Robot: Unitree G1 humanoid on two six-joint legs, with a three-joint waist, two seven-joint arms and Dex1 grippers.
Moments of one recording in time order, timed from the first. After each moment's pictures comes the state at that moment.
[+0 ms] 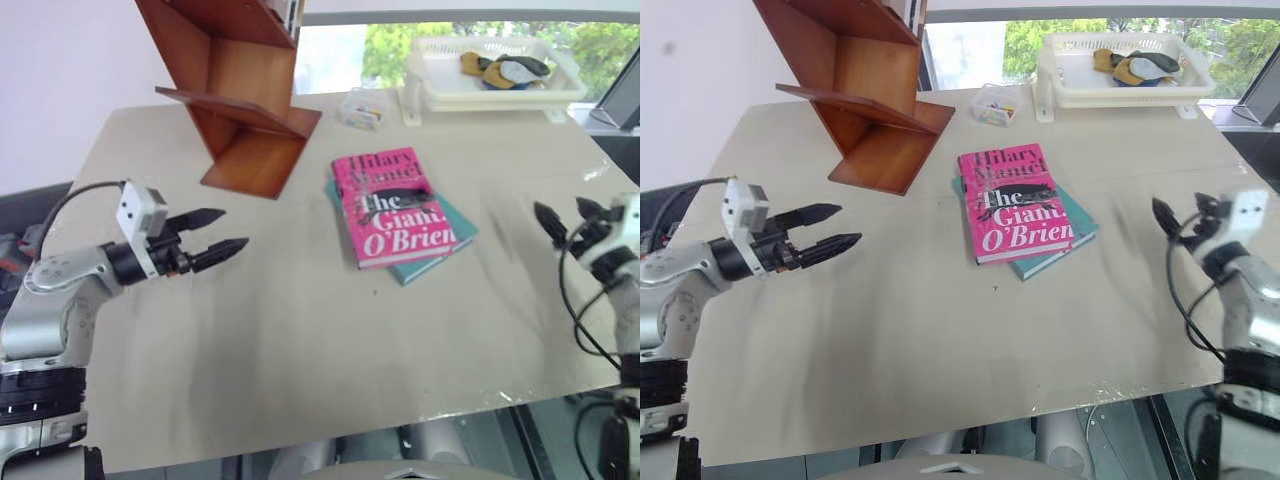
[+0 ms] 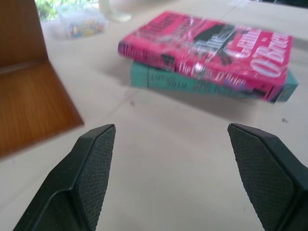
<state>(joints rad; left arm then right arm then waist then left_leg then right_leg) -0.24 0.85 0.31 0.00 -0.56 0.39 -1.10 -0.41 -0.53 -0.39 0.35 0.45 0.17 0.57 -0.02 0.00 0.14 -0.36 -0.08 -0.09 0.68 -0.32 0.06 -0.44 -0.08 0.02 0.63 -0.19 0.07</state>
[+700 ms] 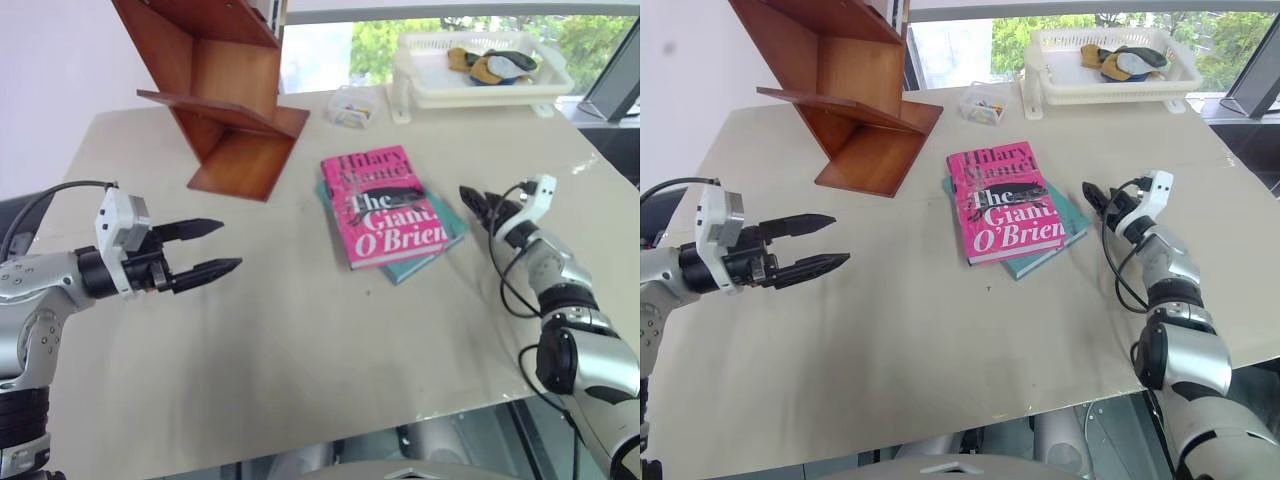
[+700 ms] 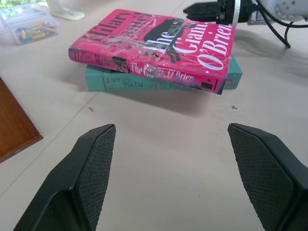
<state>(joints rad) -0.11 0.94 0.40 -0.15 -0.63 0.44 -1.20 -0.84 -0.37 -0.37 1.04 0.45 0.11 0.74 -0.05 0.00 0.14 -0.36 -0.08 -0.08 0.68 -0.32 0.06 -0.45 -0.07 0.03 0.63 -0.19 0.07</state>
